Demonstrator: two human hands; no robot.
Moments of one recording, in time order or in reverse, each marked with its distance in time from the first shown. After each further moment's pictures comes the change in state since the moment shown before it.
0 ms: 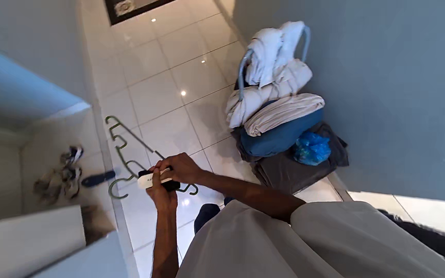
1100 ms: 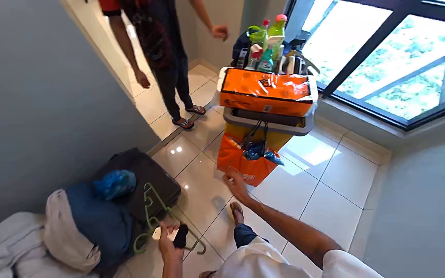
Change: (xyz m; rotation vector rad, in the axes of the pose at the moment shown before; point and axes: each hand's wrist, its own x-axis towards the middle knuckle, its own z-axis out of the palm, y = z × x) left_hand -0.315 -0.148 -0.017 0.777 -1.401 -1.010; right_hand -0.563 -0.023 0.338 0.041 2.383 1.242
